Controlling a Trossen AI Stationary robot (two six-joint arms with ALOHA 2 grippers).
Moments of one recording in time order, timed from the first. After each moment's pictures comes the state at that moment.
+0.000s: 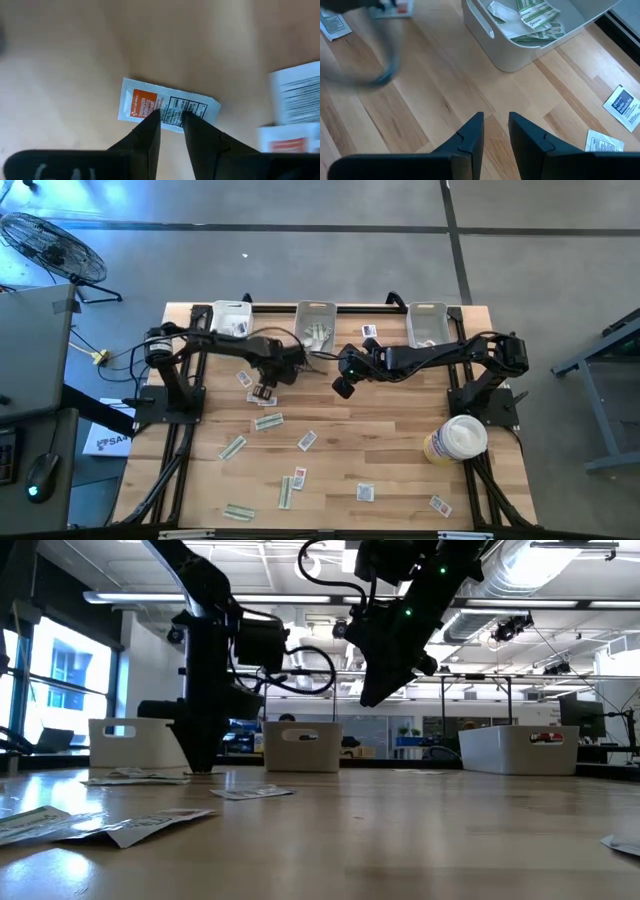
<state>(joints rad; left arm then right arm) 0.25 1.77 1.03 -0.76 -0.11 0.59 -0.09 1.67 1.13 -0.44 0.37 0.44</state>
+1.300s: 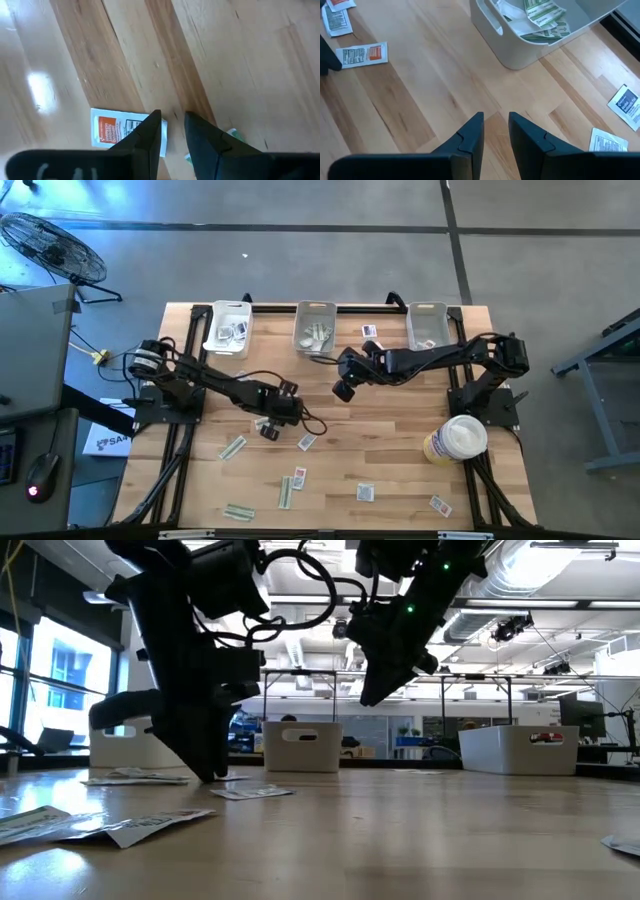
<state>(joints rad) -0.15 1.70 0.90 -0.41 -0.22 0.28 -0.06 1.67 1.13 -0.45 0.38 0.44</state>
